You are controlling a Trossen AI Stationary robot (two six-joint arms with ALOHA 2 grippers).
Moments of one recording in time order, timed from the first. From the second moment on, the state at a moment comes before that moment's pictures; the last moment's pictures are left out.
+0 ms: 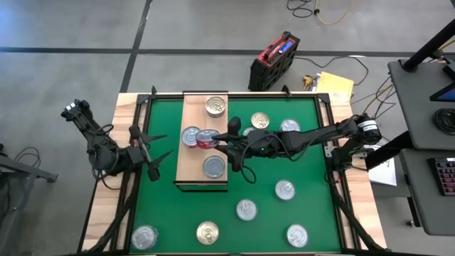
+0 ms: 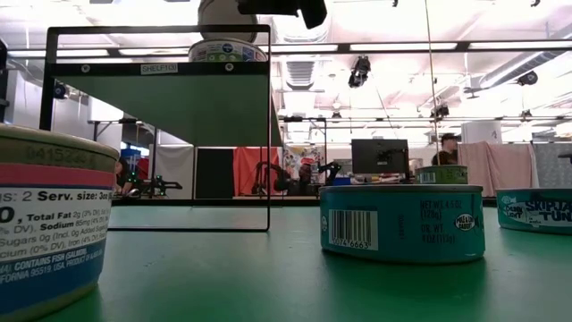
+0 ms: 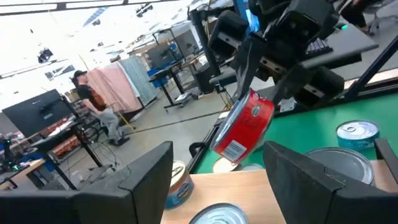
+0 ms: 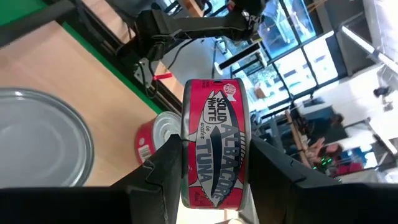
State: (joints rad) left arm -0.82 0.61 0.58 0.06 -1.25 0.41; right arm 0.12 1.67 1.34 0.09 0.33 -0.88
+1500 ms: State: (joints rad) left arm -0.82 0.58 0.54 0.04 -1.25 0.33; right arm 0.08 1.88 1.43 0.28 0.26 -0.93
